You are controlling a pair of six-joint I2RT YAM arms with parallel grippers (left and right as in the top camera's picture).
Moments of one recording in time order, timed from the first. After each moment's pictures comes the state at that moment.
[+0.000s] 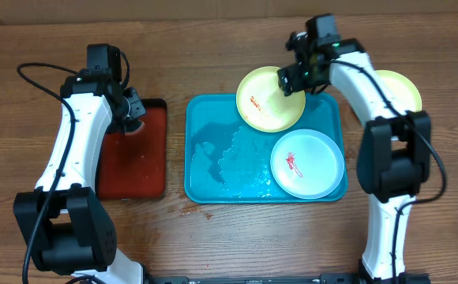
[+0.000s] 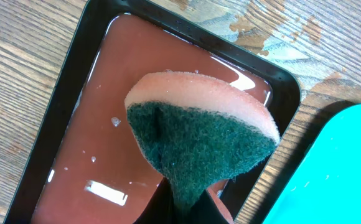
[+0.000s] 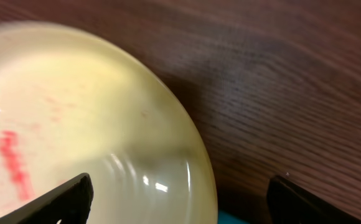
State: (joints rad) left arm 0.06 1.77 1.45 -0.95 -0.09 -0.42; right arm 0.20 2.27 1.87 -0.79 -0.13 -0.16
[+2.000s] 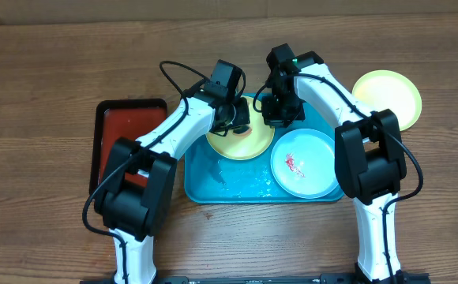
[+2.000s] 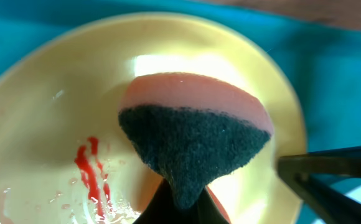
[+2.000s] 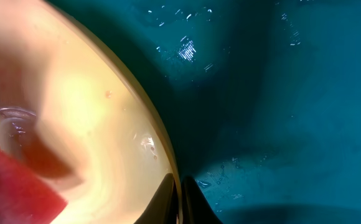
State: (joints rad) left arm -0.44 2.05 1.45 -0.55 0.17 -0.58; right arm 0.36 2.31 1.85 -1.11 -0.20 0.27
